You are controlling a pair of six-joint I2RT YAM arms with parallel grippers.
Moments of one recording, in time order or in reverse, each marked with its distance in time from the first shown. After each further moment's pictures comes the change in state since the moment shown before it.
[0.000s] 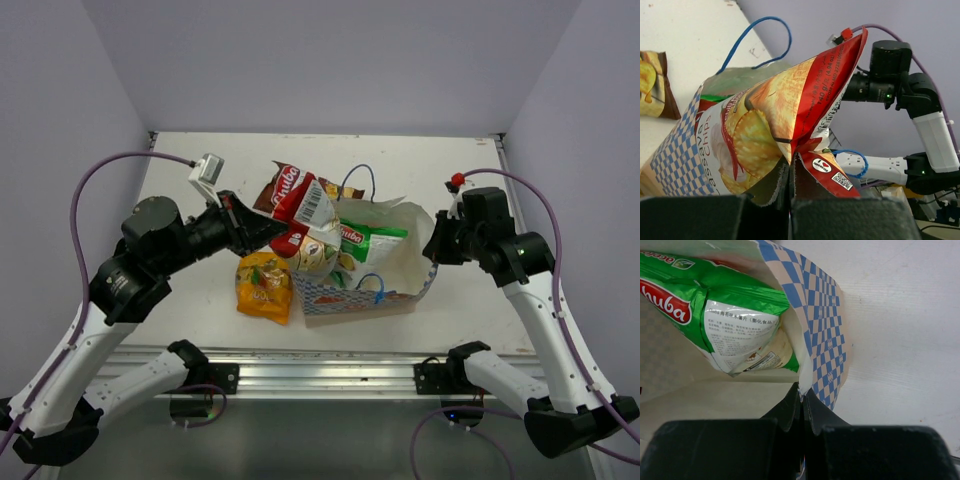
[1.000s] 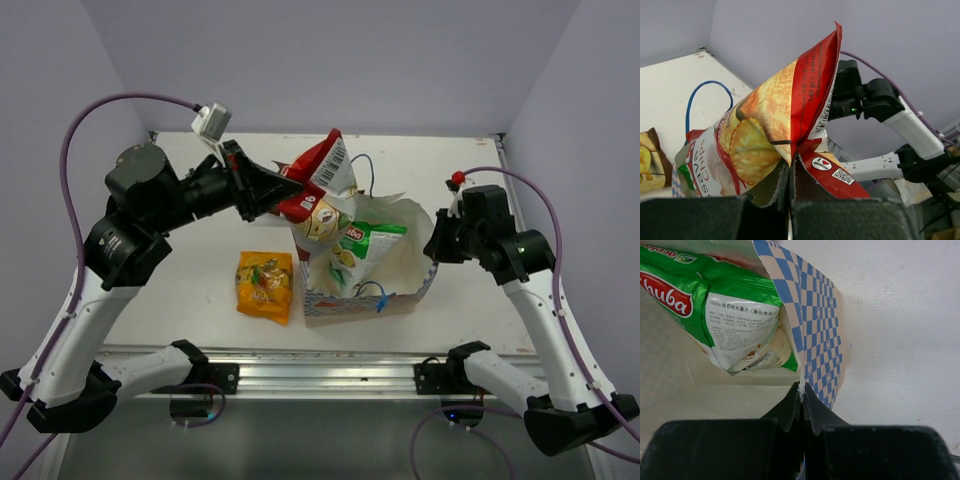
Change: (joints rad) left arm 0.019 0.234 0.359 -0.018 0.156 0.197; right arm 0.000 0.013 0.020 -0.008 0.010 0.000
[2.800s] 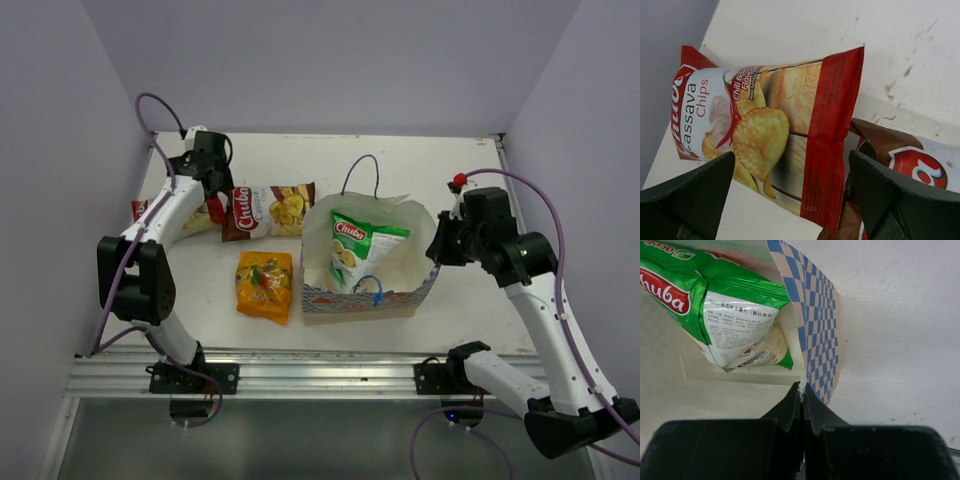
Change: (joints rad) left arm 0.480 0.614 -0.198 -0.050 -1.009 0.190; right arm 0.000 -0.017 0.003 -0.029 0.016 0.001
